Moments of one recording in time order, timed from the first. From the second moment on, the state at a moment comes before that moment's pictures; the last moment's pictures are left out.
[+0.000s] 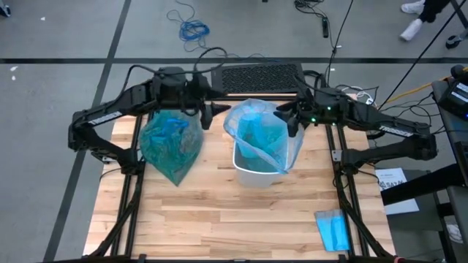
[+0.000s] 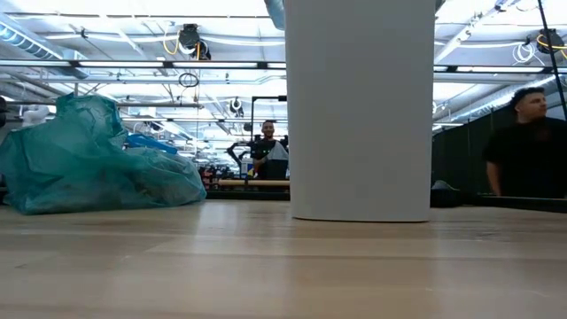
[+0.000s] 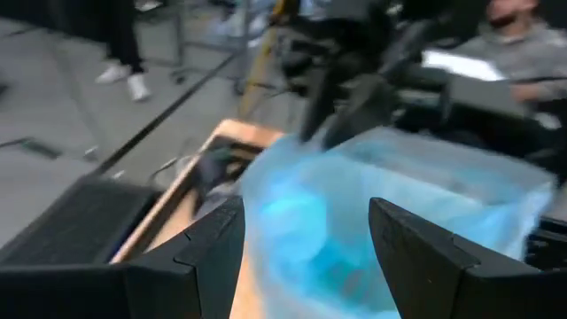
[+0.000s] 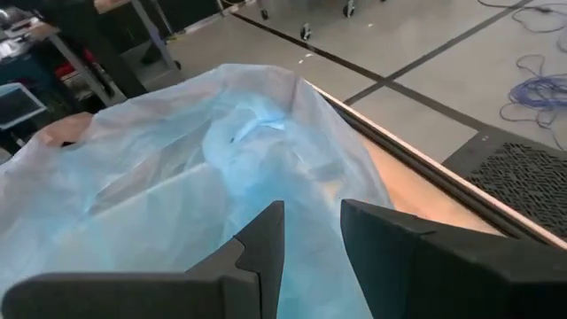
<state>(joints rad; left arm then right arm) 0.28 1.36 1.61 -0.55 0.10 -0.09 -0.25 1.01 1.14 -0.50 0.10 0.37</state>
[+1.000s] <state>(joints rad) 0.42 1.54 1.61 -0.64 0.34 -0.06 -0.46 1.10 1.14 -0.57 -0.11 0.34</state>
